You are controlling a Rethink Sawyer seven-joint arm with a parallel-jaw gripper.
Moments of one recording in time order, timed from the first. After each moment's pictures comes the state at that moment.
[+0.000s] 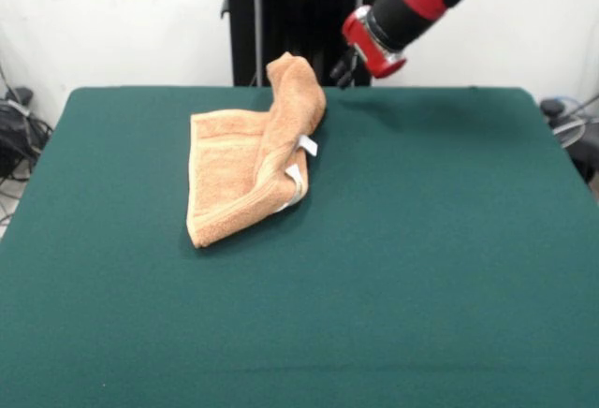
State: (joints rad) arm 0.57 -0.22 -0.51 2.13 0.65 0.19 2.21
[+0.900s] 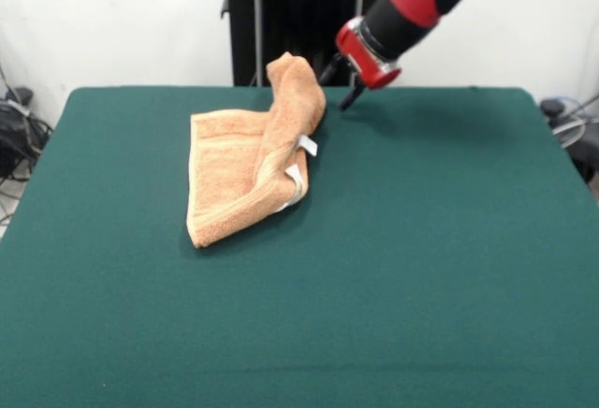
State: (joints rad) arm 0.50 -0.22 -0.47 2.13 0.64 0.02 2.21
